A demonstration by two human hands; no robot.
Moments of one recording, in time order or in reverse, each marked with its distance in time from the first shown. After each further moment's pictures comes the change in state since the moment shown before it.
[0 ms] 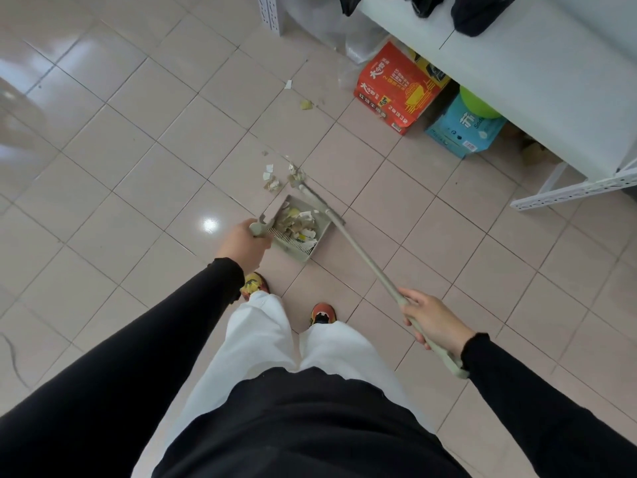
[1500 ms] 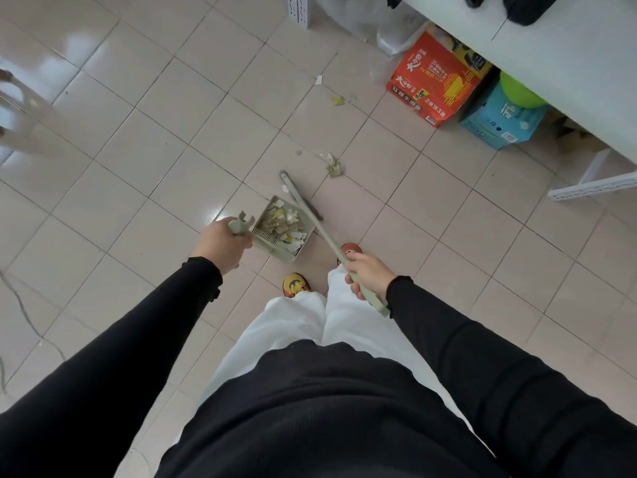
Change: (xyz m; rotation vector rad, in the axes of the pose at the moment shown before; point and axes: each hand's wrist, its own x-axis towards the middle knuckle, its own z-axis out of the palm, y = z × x) left_hand 0.071 -0.086 -0.186 0.052 -0.029 -0.011; right_hand 0.081 -0.174 0.212 0.268 -0.091 0.108
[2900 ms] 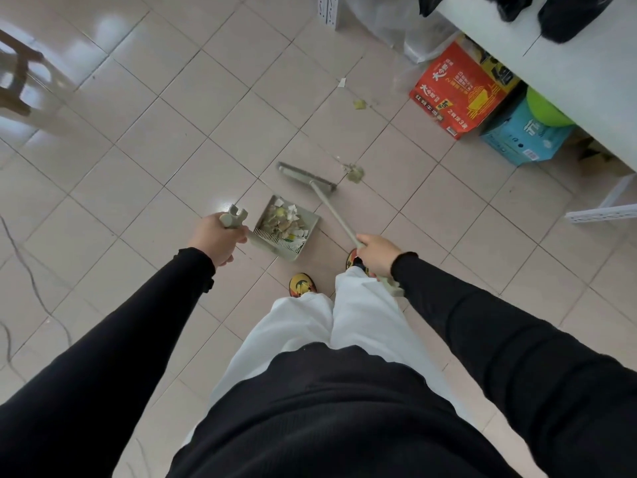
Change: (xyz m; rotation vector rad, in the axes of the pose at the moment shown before) left_hand 0.011 -0.026 -0.029 -0.180 0.068 -0.082; right_hand 0.025 -0.050 -0.001 -0.694 0.048 -0.170
